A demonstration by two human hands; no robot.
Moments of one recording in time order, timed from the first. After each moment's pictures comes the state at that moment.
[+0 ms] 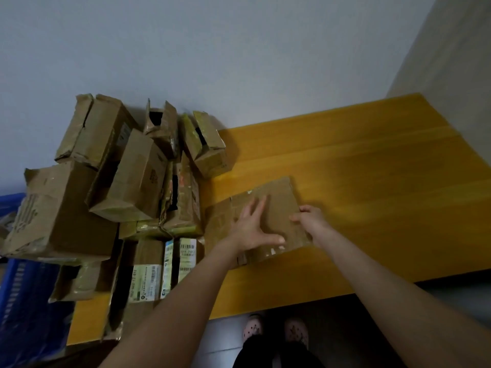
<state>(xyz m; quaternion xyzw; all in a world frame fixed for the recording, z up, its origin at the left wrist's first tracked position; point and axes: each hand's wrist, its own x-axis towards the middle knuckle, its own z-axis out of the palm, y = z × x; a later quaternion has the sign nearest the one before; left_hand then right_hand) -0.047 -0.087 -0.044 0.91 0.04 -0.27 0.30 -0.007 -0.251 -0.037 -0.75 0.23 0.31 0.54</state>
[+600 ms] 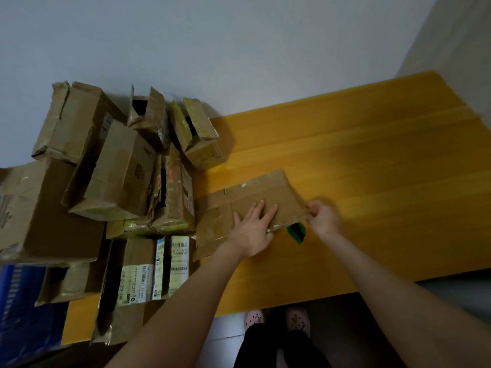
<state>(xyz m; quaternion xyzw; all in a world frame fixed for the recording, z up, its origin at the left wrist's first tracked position) -0.044 -0.104 -0.067 0.94 -0.06 -0.30 0.14 0.006 -0.282 -0.098 -0.90 0.12 0.25 0.34</state>
